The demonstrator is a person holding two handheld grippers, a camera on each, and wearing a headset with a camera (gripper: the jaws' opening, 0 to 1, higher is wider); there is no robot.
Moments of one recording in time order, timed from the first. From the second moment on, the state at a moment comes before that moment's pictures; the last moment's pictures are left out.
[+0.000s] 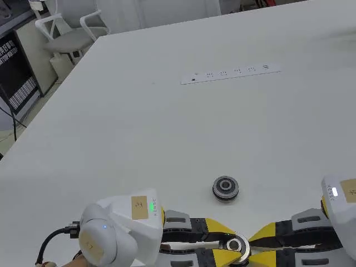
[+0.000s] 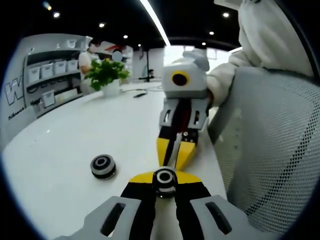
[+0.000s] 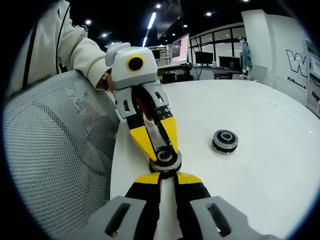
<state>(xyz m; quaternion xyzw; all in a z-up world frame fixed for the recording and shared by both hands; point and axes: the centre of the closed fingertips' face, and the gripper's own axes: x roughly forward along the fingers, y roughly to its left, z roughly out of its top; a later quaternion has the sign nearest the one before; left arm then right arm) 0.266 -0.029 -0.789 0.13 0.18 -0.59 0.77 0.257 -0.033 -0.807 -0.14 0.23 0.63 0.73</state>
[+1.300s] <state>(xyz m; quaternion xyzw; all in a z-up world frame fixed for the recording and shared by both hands) 0.266 -0.030 -0.790 0.11 0.16 -0.59 0.78 0.283 -0.041 -0.798 0.12 0.34 0.55 0.75</state>
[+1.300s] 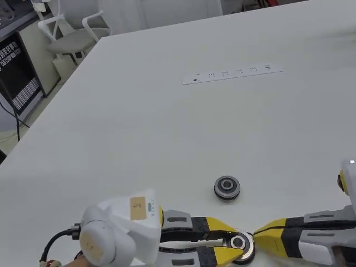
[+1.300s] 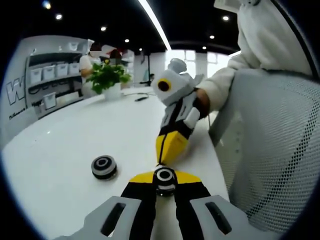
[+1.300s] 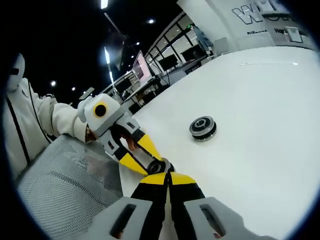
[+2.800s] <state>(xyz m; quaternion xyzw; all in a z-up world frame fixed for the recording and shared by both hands) 0.265 -0.031 -0.791 0.10 0.16 -0.59 0.79 0.270 -0.033 -0.788 0.20 0.37 0.55 0.72</state>
